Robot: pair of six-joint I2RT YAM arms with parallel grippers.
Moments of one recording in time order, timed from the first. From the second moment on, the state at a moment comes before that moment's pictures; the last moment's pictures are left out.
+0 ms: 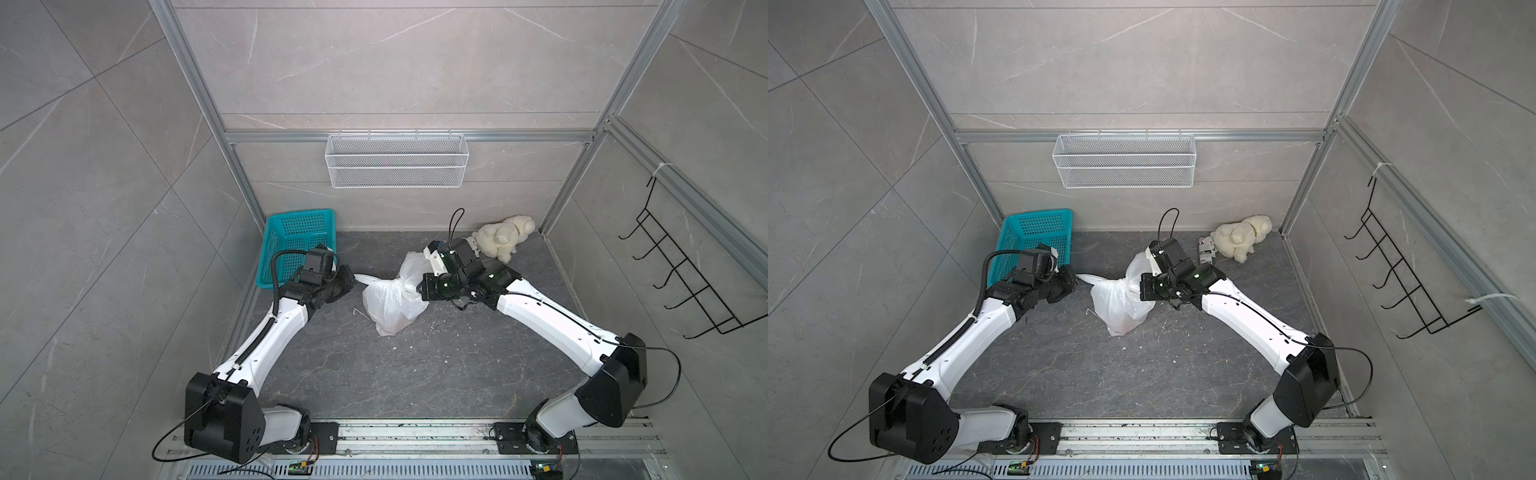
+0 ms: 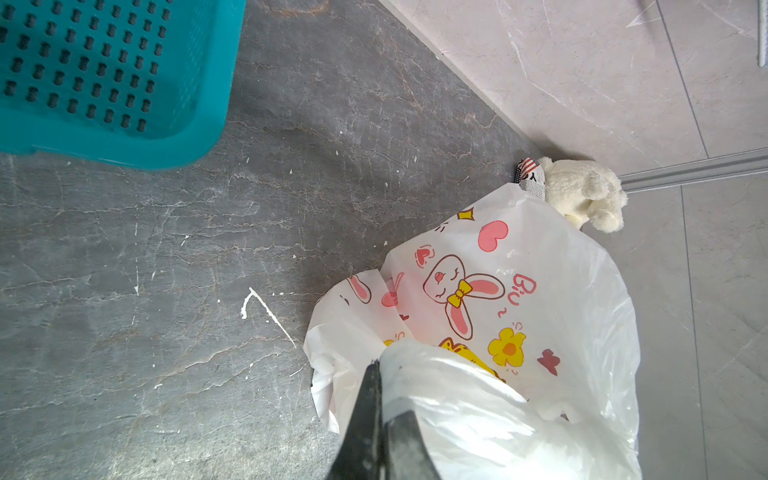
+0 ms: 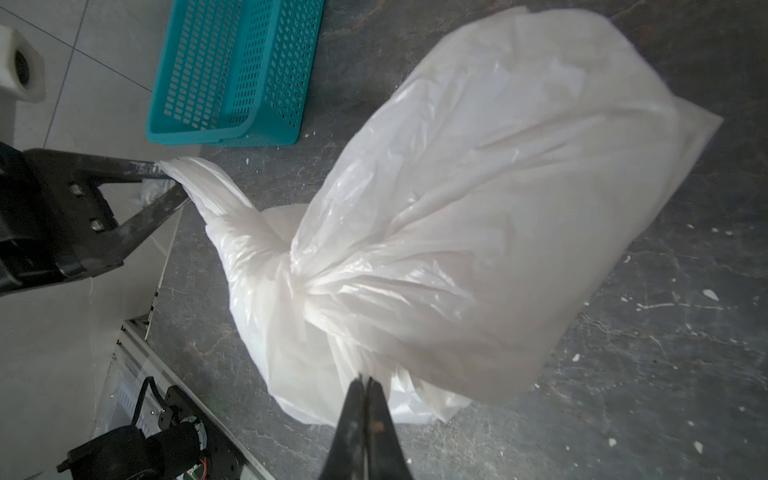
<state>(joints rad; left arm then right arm) -0.30 1.31 1.08 -0.49 0.19 -0.74 0.67 1.56 1.43 -0.70 -0.17 0.50</state>
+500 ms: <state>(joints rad) -0.33 1.38 1.16 -0.54 0.17 -0.69 0.13 1.20 0.85 0.09 -0.85 1.11</state>
